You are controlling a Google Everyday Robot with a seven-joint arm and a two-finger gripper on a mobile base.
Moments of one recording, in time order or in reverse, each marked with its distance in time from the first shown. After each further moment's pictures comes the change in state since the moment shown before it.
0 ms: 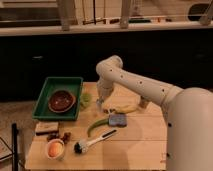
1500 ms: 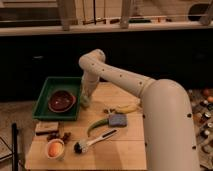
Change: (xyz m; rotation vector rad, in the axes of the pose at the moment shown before) arm -0.025 -0.085 0.002 0.044 0.010 -0.278
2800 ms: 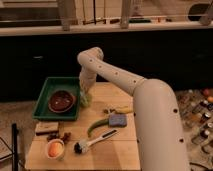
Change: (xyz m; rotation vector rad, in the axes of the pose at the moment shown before) arm 0.011 -0.025 0.009 0.029 -0.048 0.004
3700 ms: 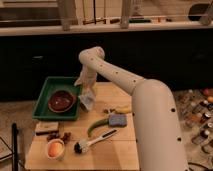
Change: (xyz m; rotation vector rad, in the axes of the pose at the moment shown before) arm 0.004 0.001 -0.001 0.012 -0.019 -0.006
